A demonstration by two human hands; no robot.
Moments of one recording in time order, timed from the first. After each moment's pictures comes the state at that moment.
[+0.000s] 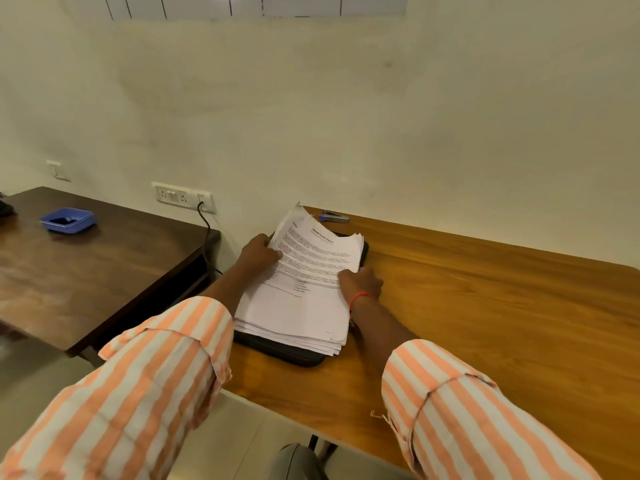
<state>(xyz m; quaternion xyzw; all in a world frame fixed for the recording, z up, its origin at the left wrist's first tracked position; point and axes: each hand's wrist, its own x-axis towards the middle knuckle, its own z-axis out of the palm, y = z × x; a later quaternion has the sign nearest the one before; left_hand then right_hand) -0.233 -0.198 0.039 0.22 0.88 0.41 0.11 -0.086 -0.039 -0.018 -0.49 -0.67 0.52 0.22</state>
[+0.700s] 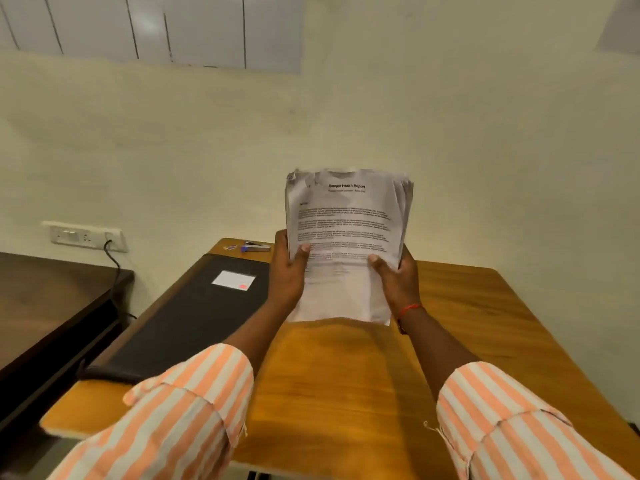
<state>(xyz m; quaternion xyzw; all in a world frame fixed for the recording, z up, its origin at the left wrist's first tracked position) -0.038 -0.074 0.090 0.38 0.56 0.73 0.08 0.125 0.051 0.093 -0.24 -0.63 0.54 0.50</state>
